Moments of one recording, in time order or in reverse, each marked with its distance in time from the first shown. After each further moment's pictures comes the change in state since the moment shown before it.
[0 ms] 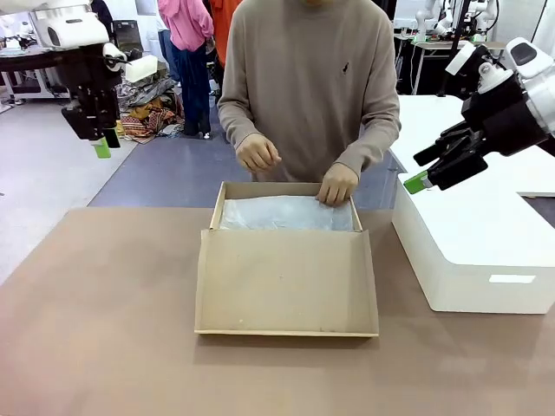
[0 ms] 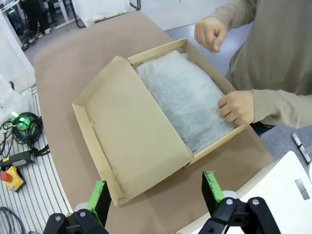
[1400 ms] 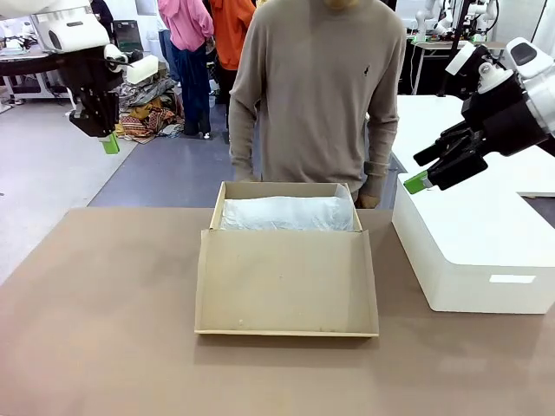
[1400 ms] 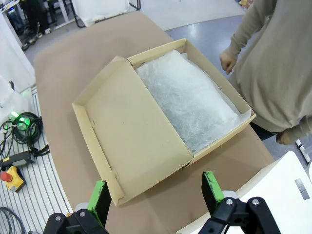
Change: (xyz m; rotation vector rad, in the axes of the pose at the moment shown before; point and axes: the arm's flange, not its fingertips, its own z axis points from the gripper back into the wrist) left arm 0.000 0.003 -0.006 0.016 -0.015 -0.003; right arm 0.000 0.000 0.000 0.000 0.000 0.000
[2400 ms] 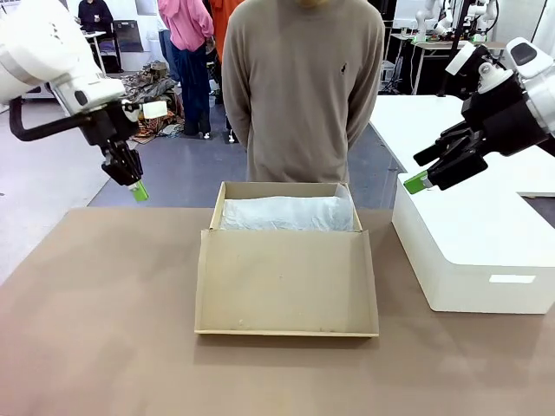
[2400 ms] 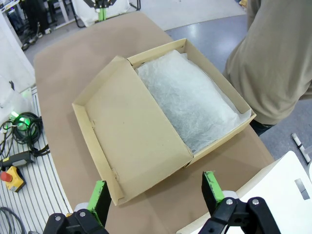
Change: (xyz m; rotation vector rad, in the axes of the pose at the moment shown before) left arm -0.021 0.022 -0.116 -0.264 -0.303 0.175; right arm 0.000 0.000 0.000 0.000 0.000 0.000
